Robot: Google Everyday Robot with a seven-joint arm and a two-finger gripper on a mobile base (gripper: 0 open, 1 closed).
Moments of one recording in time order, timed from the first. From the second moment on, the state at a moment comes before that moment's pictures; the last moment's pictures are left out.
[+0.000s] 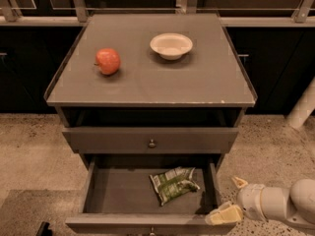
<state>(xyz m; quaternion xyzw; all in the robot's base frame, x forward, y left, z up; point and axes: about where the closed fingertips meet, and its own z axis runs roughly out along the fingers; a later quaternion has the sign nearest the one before) 0.402 -0.218 0.554 -0.34 0.85 0.24 0.33</state>
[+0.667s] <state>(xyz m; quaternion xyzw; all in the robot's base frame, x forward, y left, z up) 0.444 -0.167 0.507 -0.32 0.82 0.29 0.37</state>
